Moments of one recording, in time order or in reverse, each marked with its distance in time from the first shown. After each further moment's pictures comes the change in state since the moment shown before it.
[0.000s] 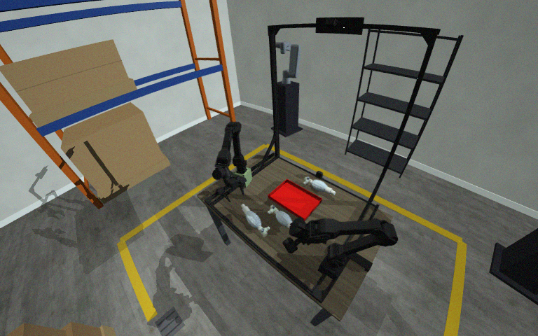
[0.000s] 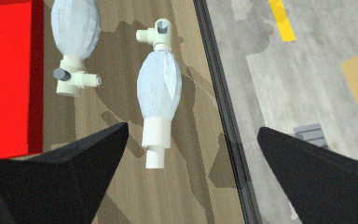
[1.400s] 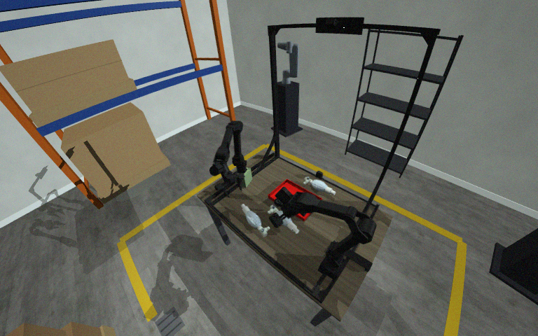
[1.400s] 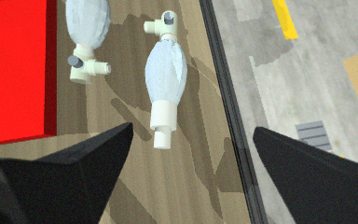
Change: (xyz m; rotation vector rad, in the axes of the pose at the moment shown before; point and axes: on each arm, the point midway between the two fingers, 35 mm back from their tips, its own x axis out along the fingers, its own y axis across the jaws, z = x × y) left arm 0.051 -0.022 0.118 -0.037 0.088 0.001; right arm -0.024 0.006 -0.018 -0.001 -0.002 0.013
